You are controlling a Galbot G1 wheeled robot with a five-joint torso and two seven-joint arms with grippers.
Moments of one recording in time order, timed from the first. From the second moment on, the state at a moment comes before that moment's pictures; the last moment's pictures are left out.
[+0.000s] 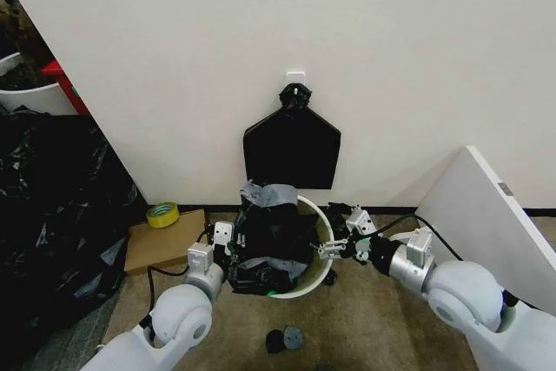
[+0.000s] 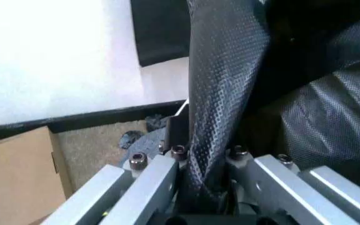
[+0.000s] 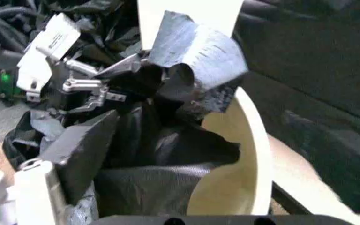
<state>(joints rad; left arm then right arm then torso) 1.19 -0.93 -0.01 -2.05 -0.65 0.29 -0.40 -1.20 0.65 0.20 2.16 0.60 -0.21 -0.25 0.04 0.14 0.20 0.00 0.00</state>
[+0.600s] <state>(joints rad) 1.19 -0.90 0.02 -2.07 -0.63 0.28 -0.39 -1.21 0.64 0.17 2.12 0.50 -0.20 -0.27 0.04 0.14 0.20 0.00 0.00</state>
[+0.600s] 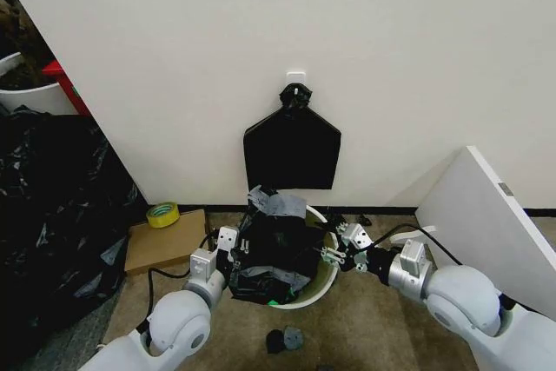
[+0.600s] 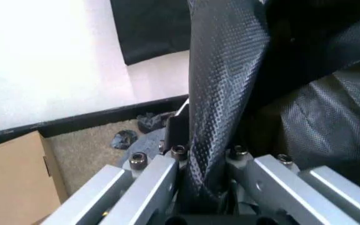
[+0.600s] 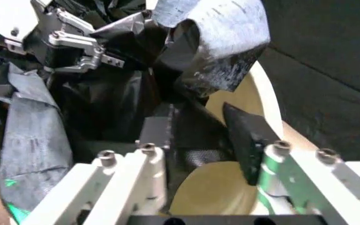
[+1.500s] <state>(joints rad) 1.20 -0.89 0.01 -2.07 -0.63 0.26 -0.37 -1.23 0.62 0.24 2.15 0.75 -0.23 -0.14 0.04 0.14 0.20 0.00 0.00</state>
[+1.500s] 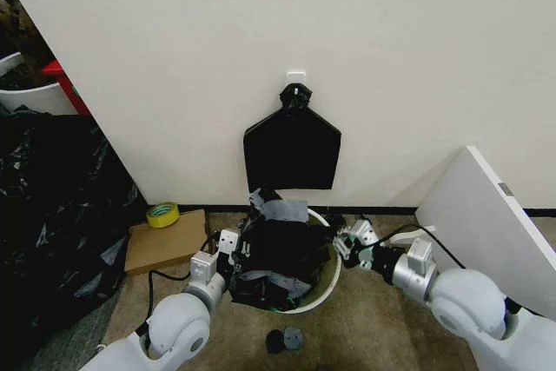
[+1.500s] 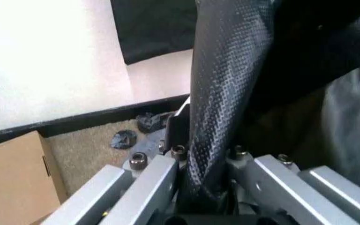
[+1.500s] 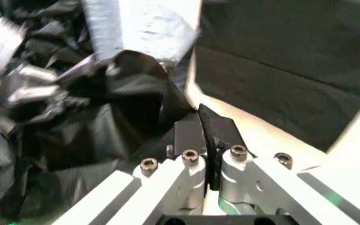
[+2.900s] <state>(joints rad) 1.30 -0.96 -0.11 -2.15 -0.83 0.20 -0.44 -1.38 0.56 0.24 1.93 0.51 -0.03 -0.47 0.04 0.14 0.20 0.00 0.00</state>
